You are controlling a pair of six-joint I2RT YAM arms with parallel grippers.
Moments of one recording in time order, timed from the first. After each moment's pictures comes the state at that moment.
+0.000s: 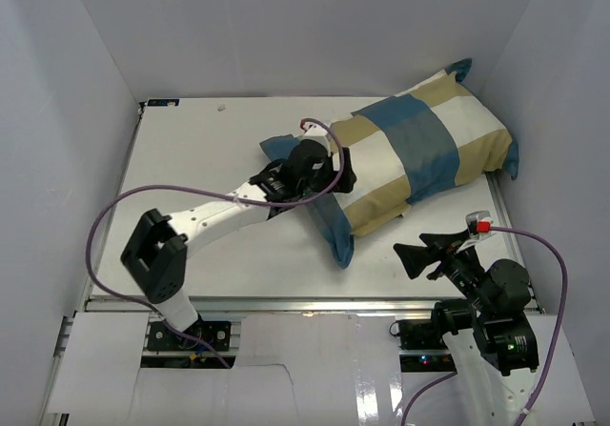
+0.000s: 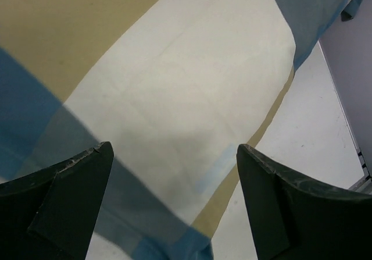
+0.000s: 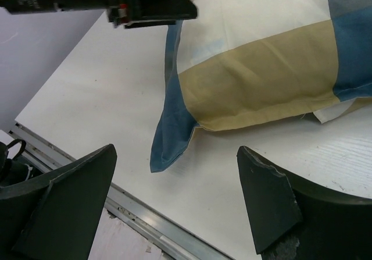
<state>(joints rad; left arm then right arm) -0.84 1.59 1.23 -0.11 -0.19 -0.55 0.17 0.01 0.55 -0.64 -0.44 0.36</state>
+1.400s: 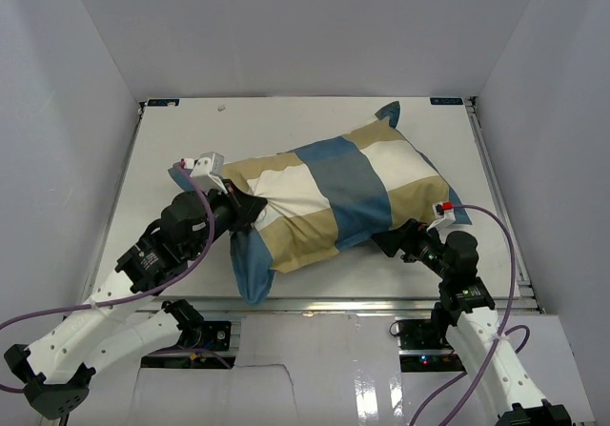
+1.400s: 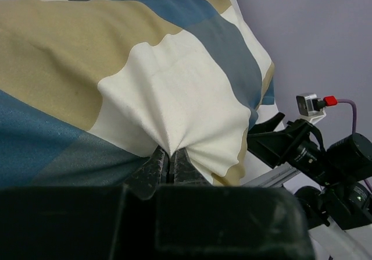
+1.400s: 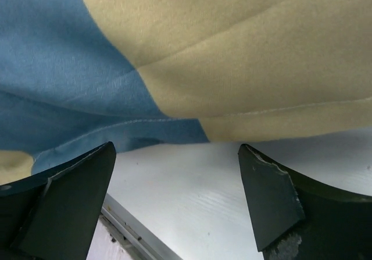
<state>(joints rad) -0.79 0.73 0.90 -0.42 -0.23 -0.67 0.17 0.40 0.11 -0.01 -0.49 0.64</state>
